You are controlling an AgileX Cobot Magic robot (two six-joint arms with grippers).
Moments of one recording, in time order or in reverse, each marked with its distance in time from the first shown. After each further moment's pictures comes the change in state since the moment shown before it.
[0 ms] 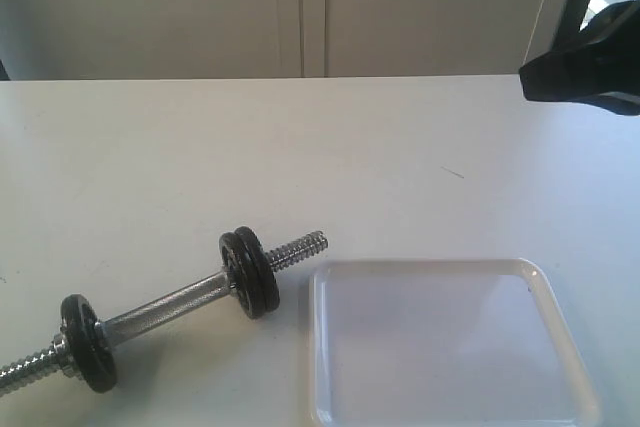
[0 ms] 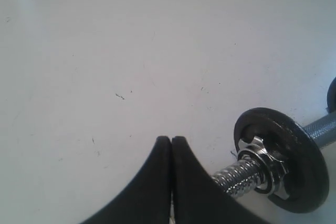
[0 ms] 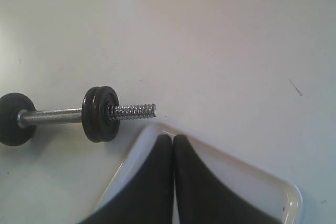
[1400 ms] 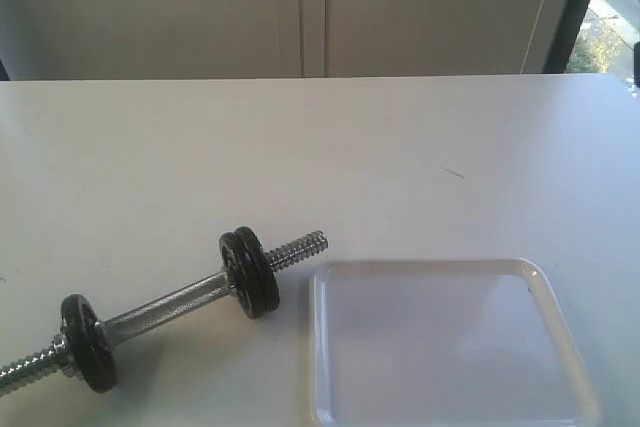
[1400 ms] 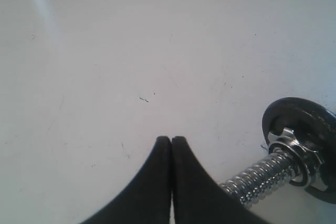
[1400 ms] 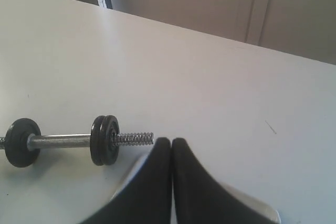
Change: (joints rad) left arm -0.002 0.000 0.000 0.133 -0.007 0.000; right arm 0.000 -0.317 0.090 -0.032 -0.009 0.033
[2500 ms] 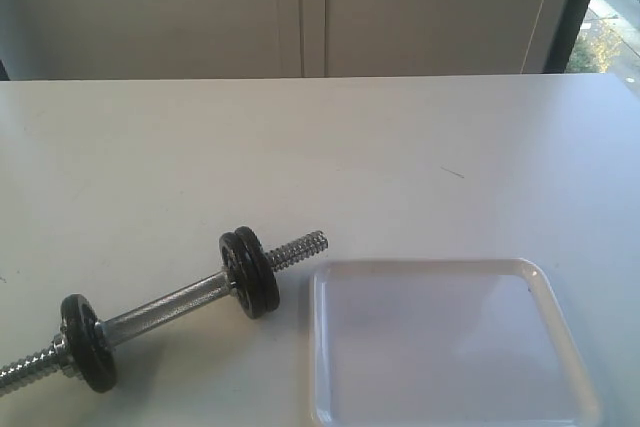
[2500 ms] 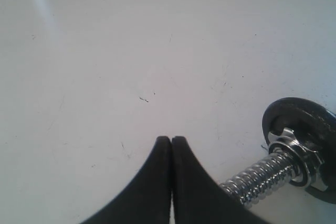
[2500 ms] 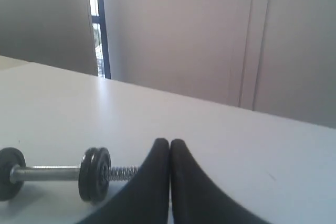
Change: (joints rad) left arm 0.000 0.000 0.000 0.000 0.000 0.000; right arm 0.158 -0.590 0.603 -0.007 -0.445 0.002
